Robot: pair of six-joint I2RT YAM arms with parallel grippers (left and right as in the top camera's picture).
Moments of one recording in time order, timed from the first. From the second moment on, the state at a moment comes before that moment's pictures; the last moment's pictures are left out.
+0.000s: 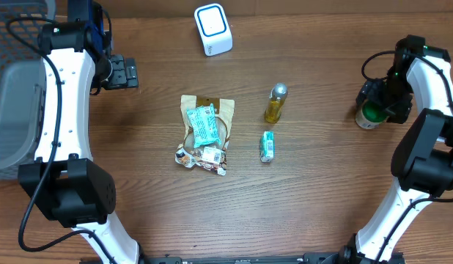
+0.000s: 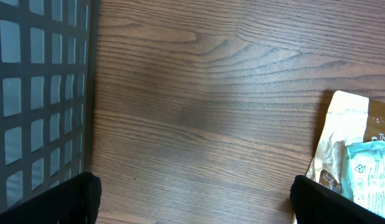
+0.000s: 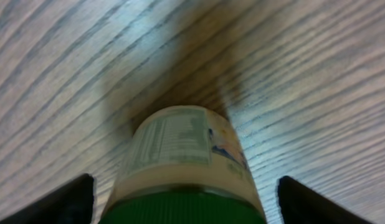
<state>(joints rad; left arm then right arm) 0.08 1.96 1.97 -1.34 -0.11 -0.10 -0.29 2.18 1.78 -1.18 0.02 0.28</state>
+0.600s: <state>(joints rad) 0.08 1.96 1.97 -1.34 -0.11 -0.10 -0.28 2.16 2.14 -1.40 -0.01 0.30</state>
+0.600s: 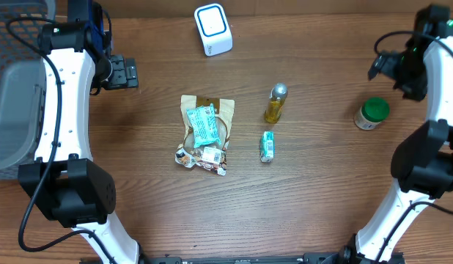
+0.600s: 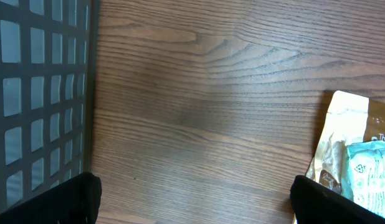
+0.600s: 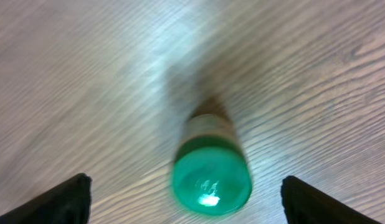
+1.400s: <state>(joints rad) 0.08 1.96 1.97 -1.34 -0.11 -0.10 0.27 2.10 2.27 -1.45 -0.15 0.25</state>
